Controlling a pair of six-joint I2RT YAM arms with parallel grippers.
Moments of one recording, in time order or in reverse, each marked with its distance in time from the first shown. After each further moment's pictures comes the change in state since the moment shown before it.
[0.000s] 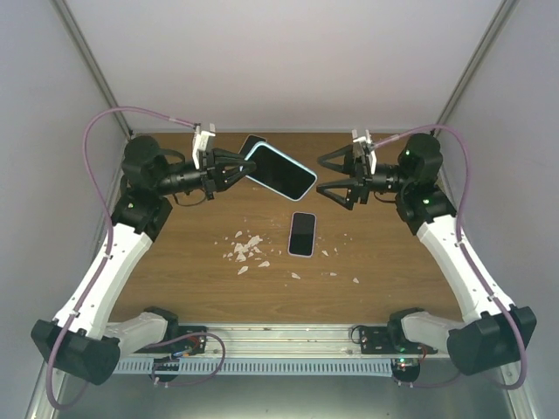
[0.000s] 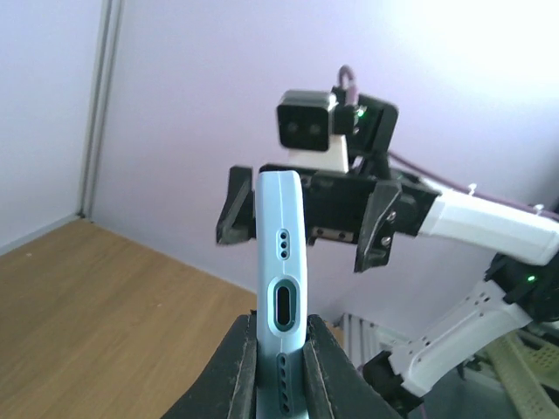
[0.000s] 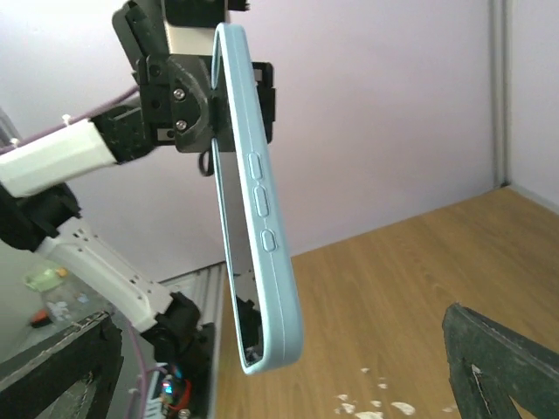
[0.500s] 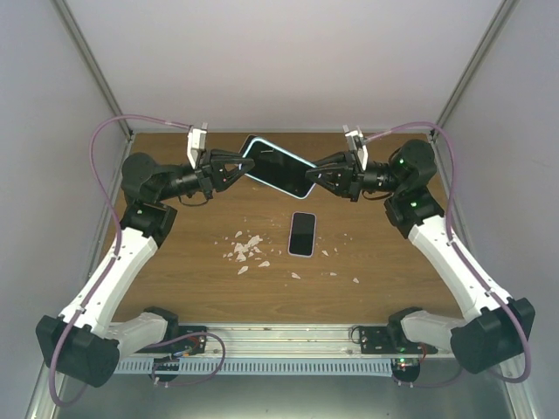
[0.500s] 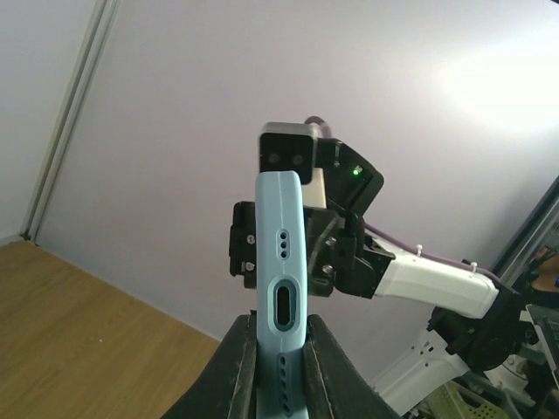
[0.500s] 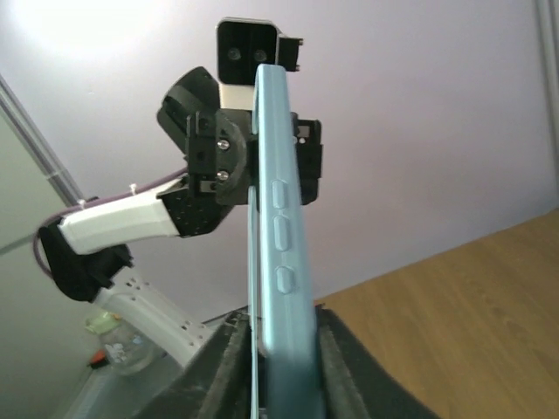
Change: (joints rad) left arm 0.000 -0.019 -0.170 0.465 -0.013 -0.425; right arm 0.113 0.003 -0.074 0.362 0.052 0.385
